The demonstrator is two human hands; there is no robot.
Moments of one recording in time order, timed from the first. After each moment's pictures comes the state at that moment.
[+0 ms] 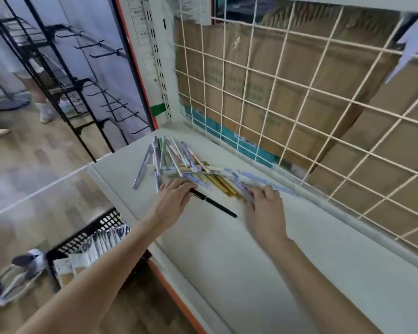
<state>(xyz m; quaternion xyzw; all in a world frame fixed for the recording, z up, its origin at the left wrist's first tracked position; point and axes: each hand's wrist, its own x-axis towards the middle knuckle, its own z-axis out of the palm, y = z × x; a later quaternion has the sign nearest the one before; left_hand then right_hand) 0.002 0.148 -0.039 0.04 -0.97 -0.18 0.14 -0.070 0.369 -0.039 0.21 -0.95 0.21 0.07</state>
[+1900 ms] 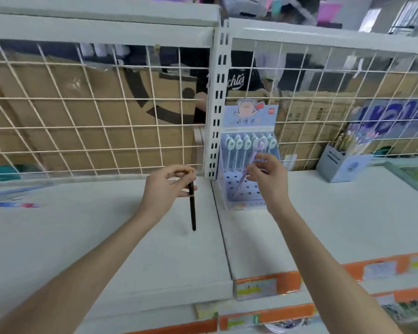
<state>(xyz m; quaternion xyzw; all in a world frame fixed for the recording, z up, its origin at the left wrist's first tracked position) 0.100 0.632 0.069 -0.17 -0.70 -0.70 -0.06 0.156 0.842 0.060 -0.17 -0.73 0.60 0.30</state>
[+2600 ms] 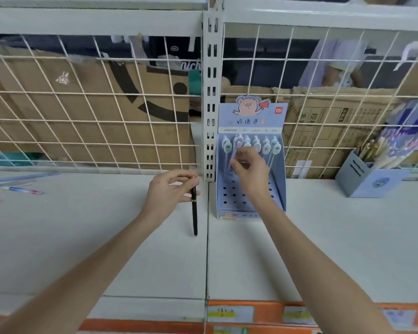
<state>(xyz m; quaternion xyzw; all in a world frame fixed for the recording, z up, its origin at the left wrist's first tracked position) 0.098 0.681 0.060 -0.09 -0.74 -0.67 -0.06 0.088 0.876 0.040 -0.11 -0.81 0.53 0.24</state>
